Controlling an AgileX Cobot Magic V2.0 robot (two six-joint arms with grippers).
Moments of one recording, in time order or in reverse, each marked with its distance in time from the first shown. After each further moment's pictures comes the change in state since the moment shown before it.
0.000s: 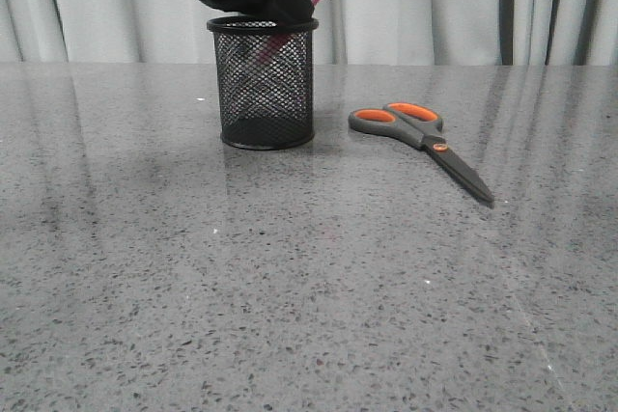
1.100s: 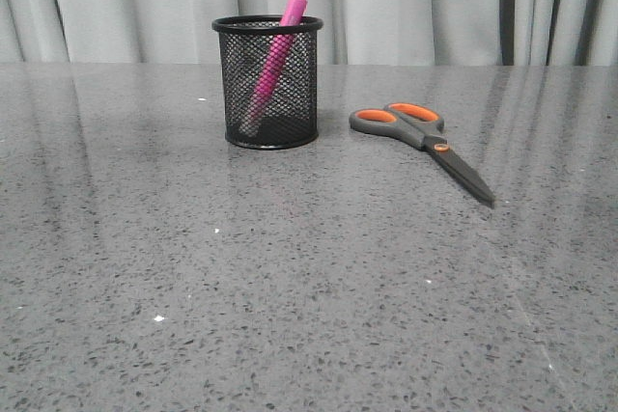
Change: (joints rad) left arm 0.314 -0.497 0.000 0.015 0.250 0.002; right arm 0.000 0.000 0.000 0.000 0.000 -0.001
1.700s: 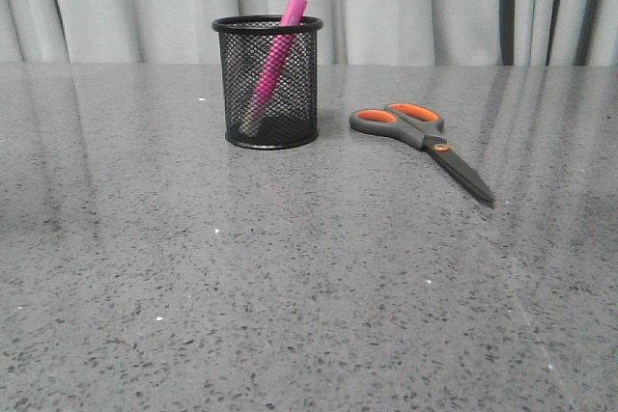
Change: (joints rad) left arm 0.214 -0.457 0.457 -0.017 -0.084 -0.019; right arm 0.000 0.008 0.000 0.045 -0.011 0.000
